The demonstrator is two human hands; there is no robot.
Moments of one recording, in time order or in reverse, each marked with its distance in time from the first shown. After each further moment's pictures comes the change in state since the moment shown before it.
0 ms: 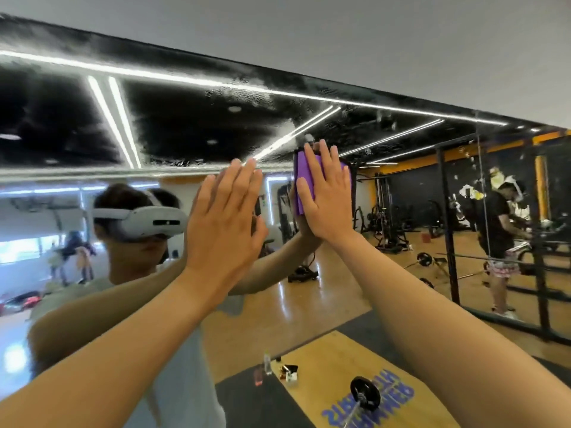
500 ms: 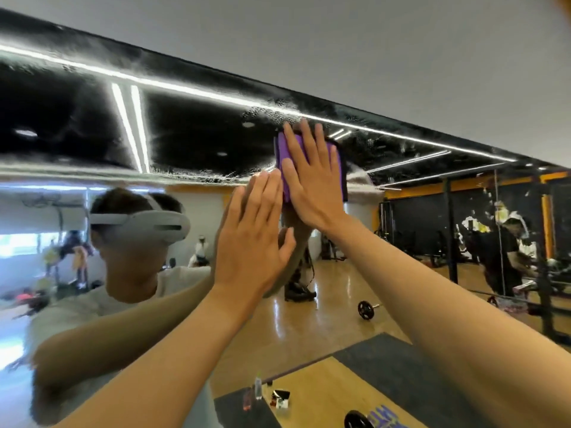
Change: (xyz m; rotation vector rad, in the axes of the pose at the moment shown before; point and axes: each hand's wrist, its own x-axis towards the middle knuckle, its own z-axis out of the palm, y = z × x) left_hand 0.014 0.003 0.017 -0.030 0.033 -0.070; right_hand 0.069 -0.067 0.005 0.056 -0.035 -0.200
